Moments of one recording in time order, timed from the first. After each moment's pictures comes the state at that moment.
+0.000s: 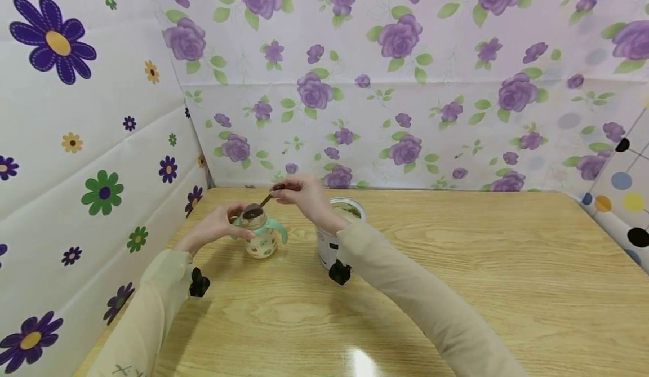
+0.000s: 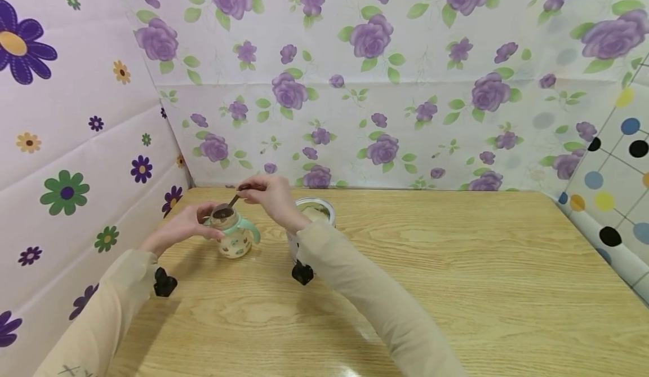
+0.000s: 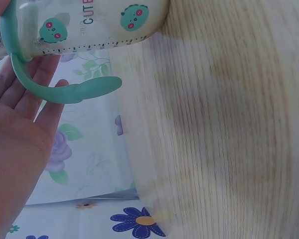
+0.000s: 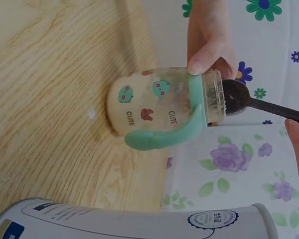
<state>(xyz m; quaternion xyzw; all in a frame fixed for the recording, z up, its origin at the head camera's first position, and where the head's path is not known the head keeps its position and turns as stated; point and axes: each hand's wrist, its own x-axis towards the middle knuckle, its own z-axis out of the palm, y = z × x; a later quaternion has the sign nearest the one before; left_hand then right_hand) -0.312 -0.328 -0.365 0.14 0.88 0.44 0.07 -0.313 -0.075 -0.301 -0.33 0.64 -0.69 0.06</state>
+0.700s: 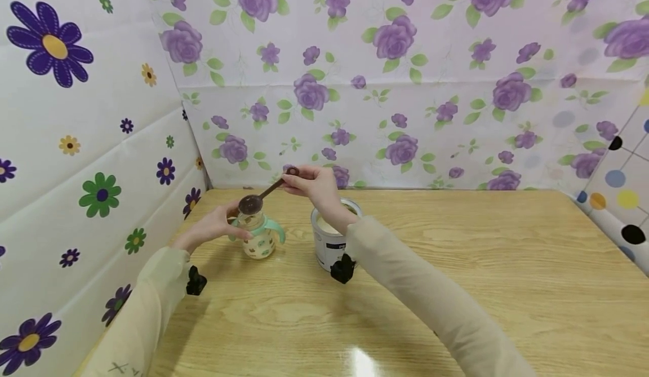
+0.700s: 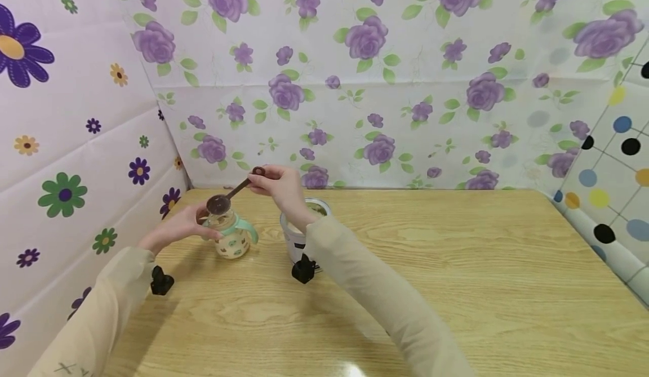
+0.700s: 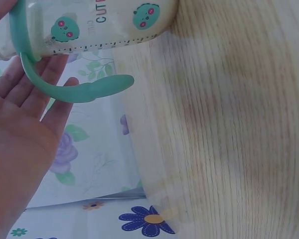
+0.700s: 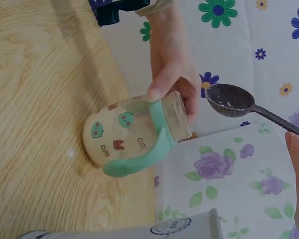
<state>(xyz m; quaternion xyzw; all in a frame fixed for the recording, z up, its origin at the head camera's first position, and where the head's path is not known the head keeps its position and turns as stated) -0.311 -0.327 -0.360 0.14 0.89 0.43 0.10 -0.328 -0.062 -0.299 -0.20 0.55 -0.80 0.07</state>
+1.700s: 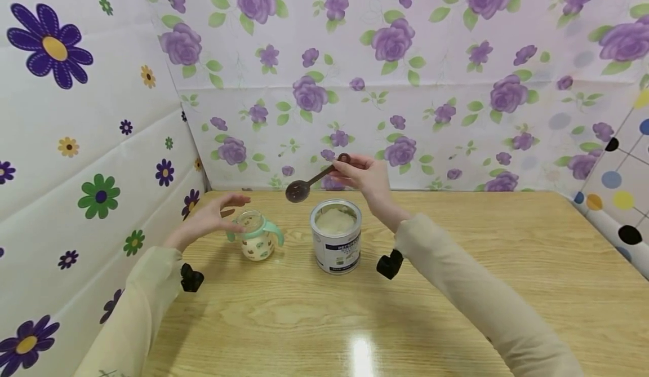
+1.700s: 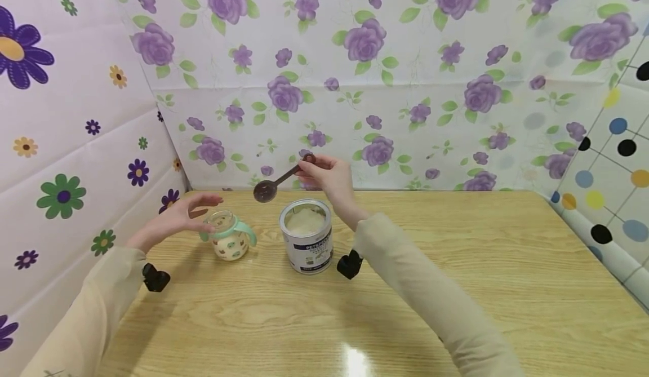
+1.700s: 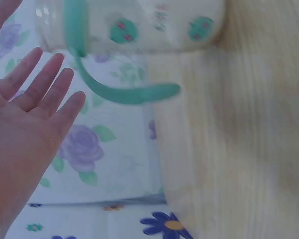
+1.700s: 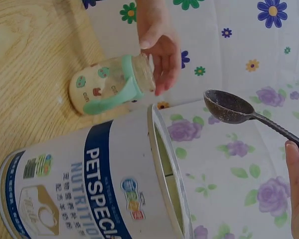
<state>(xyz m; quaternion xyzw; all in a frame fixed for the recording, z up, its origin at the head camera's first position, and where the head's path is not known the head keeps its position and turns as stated) -0.306 -0.326 -0.338 0.20 0.86 0.46 0.06 -0.334 0.018 -0.288 -0.18 0.56 -0.81 -0.01</state>
